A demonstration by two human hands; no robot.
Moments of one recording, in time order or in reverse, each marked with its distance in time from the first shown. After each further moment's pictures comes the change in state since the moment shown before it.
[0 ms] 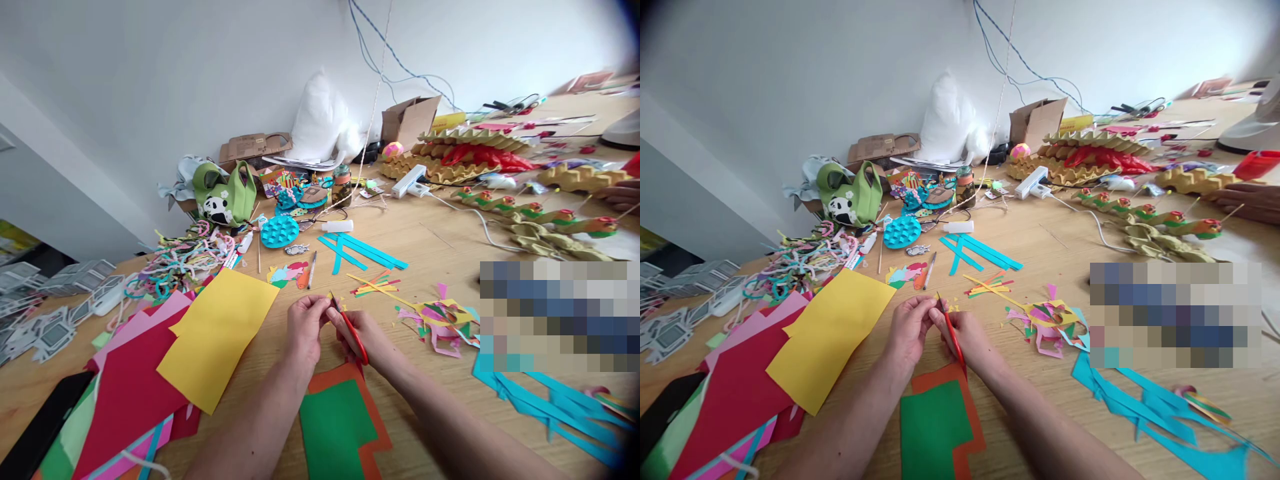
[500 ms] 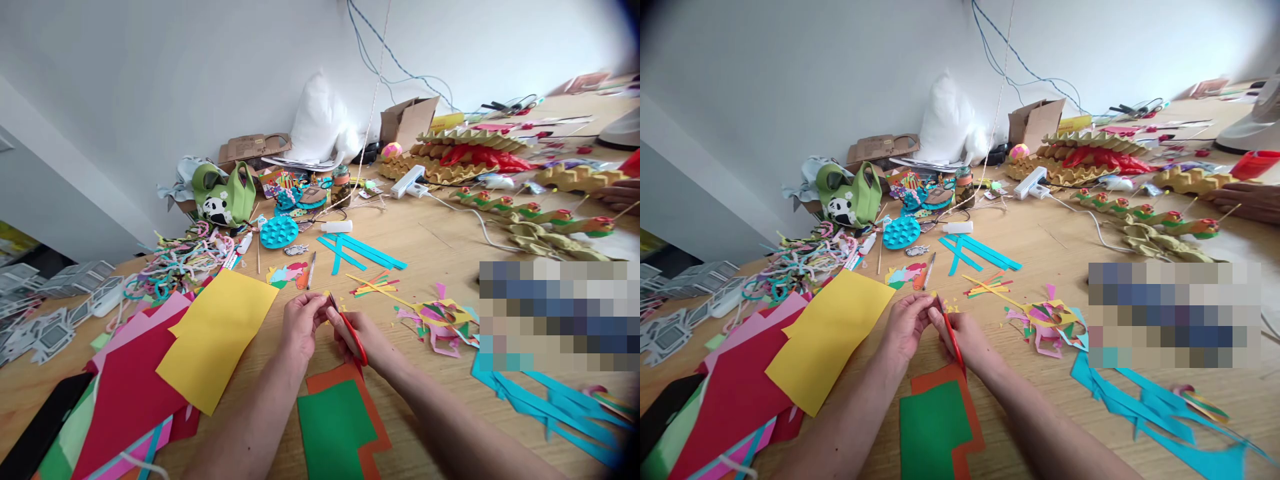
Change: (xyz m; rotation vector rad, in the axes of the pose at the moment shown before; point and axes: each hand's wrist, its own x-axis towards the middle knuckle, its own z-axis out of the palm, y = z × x) left_hand 0.006 0.008 -0.005 -0.020 -0.037 -0.064; right_hand -0.002 -0.003 0.000 0.007 -0.019 -0.004
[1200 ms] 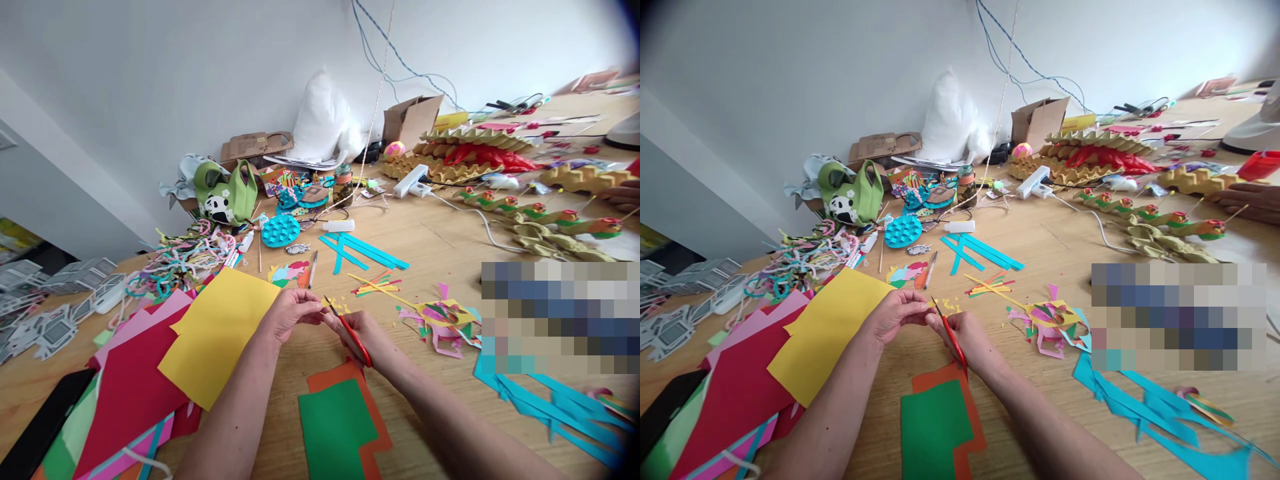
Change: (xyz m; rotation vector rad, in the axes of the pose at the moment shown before) left_hand 0.012 0.036 -0.033 0.437 -0.313 -0.120; right_hand 0.002 0.007 -0.001 -0.122 -0.001 -0.002
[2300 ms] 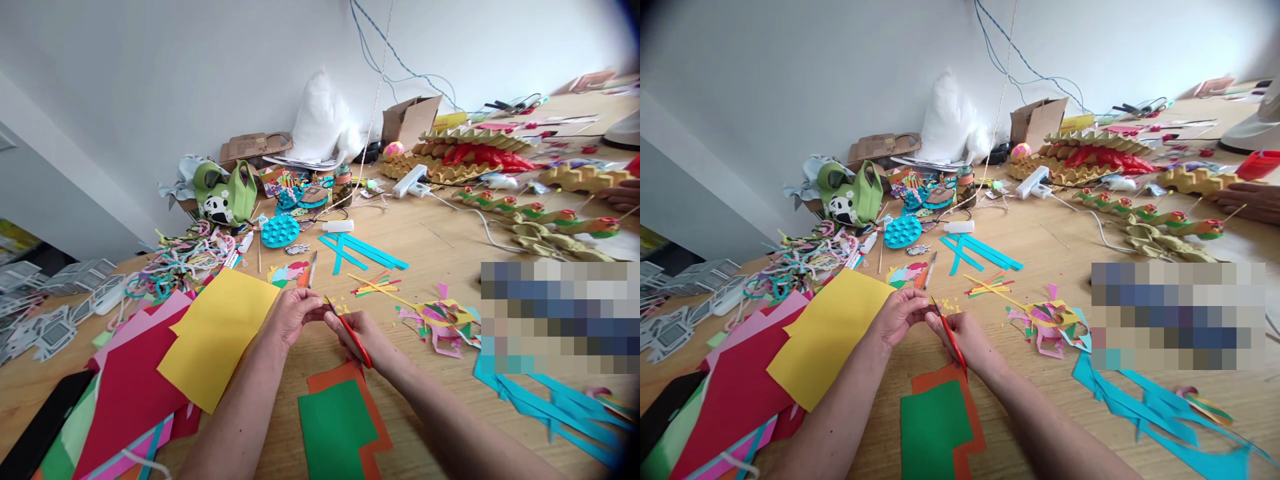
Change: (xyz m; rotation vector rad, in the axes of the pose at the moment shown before) left_hand 0.002 -0.001 0.016 -0.181 0.077 0.040; right_hand -0.001 -0.001 0.000 0.030 0.003 -0.012
